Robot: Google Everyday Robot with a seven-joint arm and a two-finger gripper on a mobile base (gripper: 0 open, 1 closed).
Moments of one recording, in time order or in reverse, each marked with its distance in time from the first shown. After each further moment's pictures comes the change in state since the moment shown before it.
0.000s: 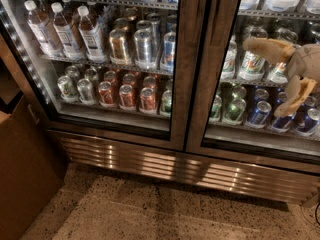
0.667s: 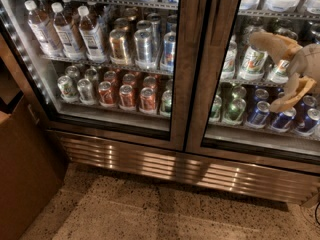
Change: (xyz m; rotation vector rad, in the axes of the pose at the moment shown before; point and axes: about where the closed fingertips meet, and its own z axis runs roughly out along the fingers) arm -0.008 -0.011 0.000 0.115 -0.046 -0.027
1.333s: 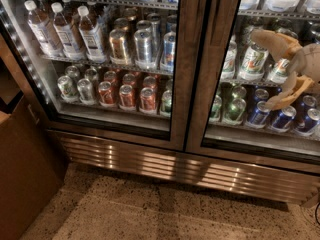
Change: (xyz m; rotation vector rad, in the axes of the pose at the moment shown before) arm -0.002 -0.006 -0.001 0.055 -0.014 -0.017
